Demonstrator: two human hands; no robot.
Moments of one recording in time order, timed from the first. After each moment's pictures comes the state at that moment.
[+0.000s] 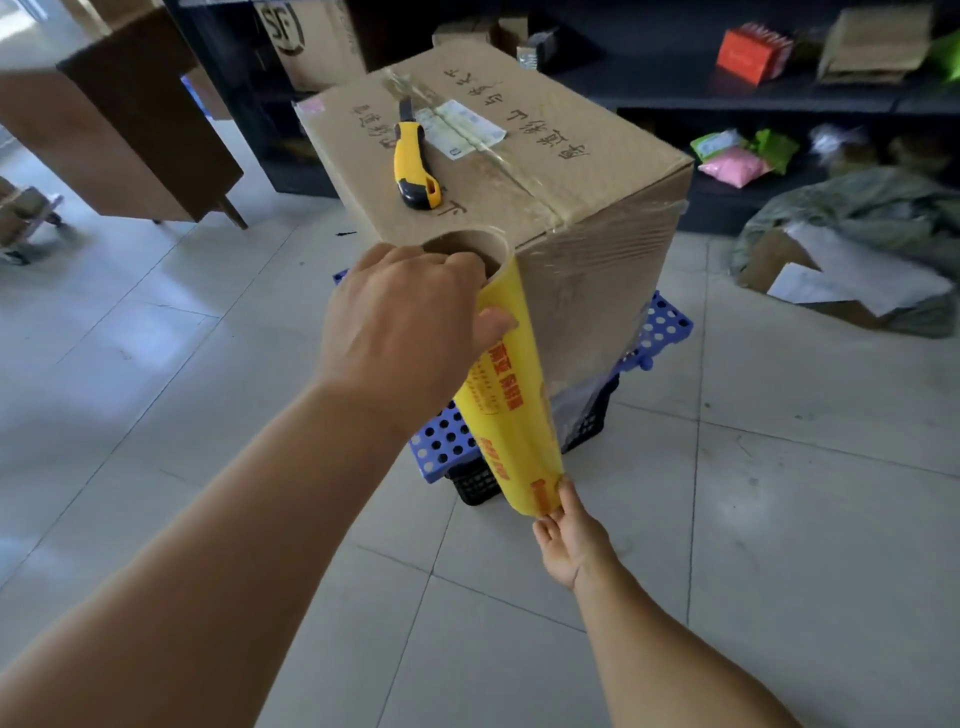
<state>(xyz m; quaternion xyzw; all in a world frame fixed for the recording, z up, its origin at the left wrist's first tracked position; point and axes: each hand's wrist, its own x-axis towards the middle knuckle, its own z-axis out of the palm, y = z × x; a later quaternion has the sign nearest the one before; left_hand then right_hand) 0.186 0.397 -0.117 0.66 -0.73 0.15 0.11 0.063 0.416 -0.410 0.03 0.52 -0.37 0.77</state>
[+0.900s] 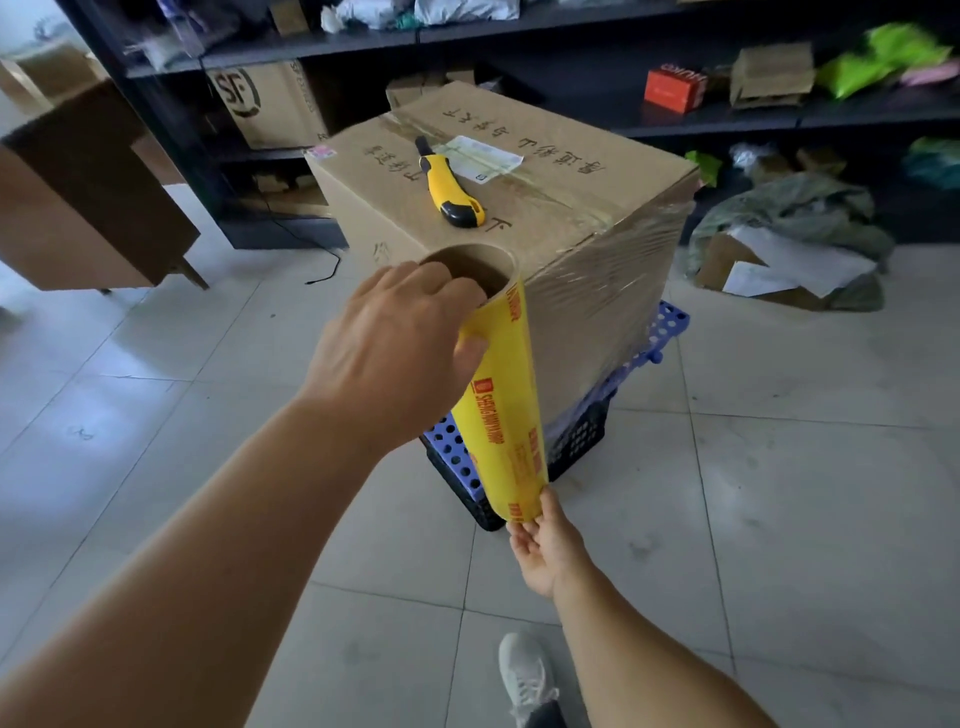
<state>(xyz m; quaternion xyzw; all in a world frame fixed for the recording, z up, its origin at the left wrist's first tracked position) 0.286 0.426 -0.114 0.55 -0.81 0.12 0.15 0.173 0.452 -0.403 0.04 0.53 -0.38 0.76</state>
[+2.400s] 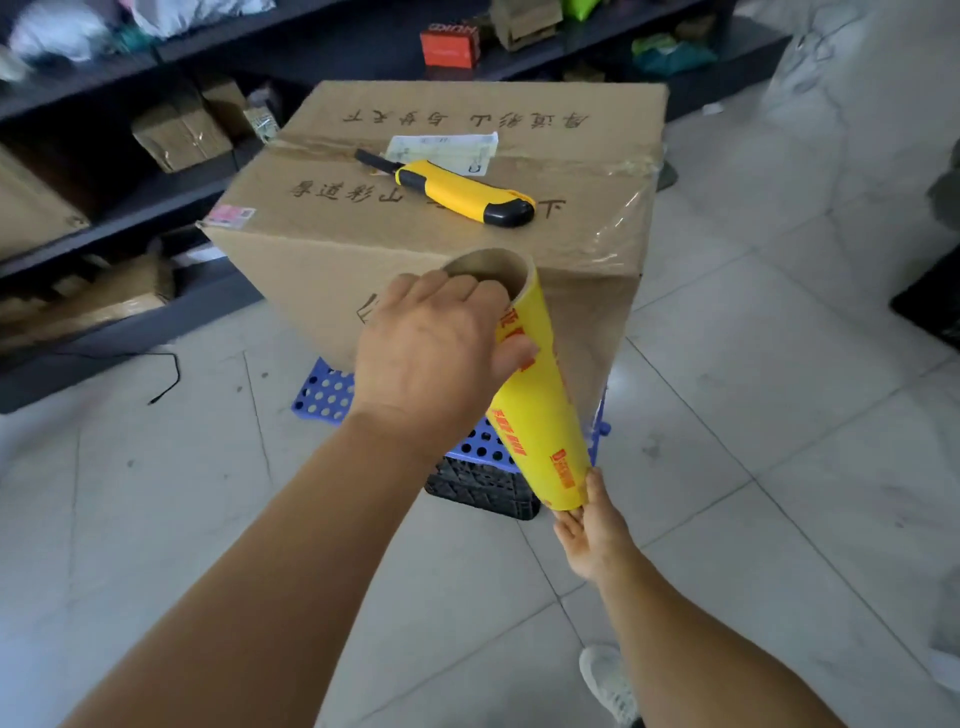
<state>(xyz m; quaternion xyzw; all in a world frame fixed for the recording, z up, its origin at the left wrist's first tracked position) 0.438 0.294 -0.136 0.30 -0.93 0.07 0.19 0.347 0.413 -0.404 0.24 0.51 -0.60 0.56</state>
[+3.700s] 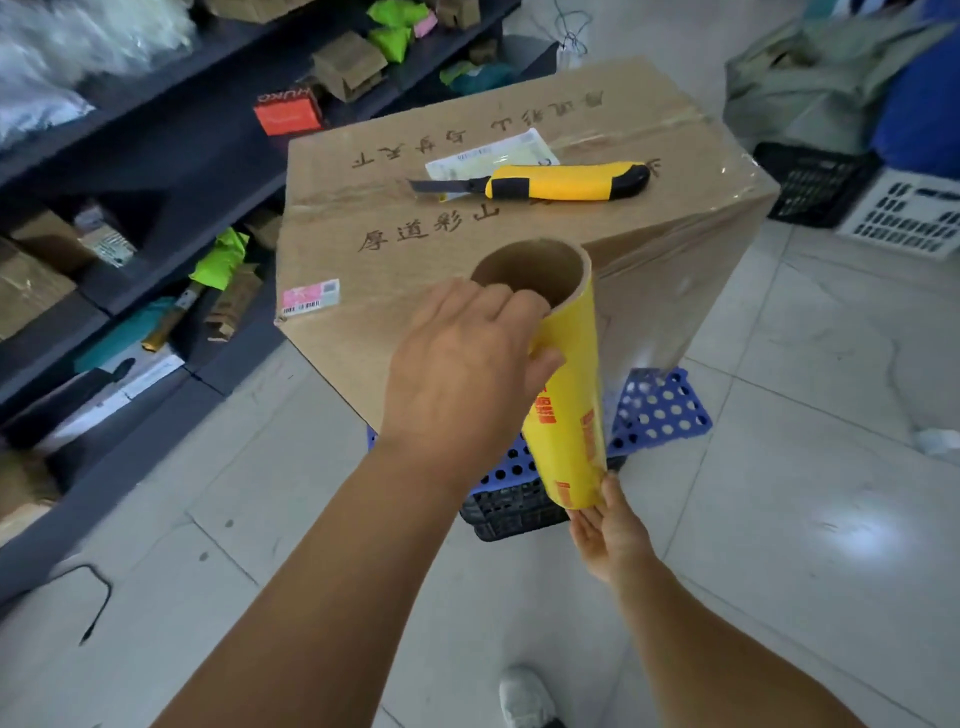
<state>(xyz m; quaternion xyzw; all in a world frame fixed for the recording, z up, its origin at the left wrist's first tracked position) 0.570 0.123 -0.147 0.04 -0.97 -0.03 0.24 0.535 0.265 -0.418 0.39 0.43 -0.73 0.36</state>
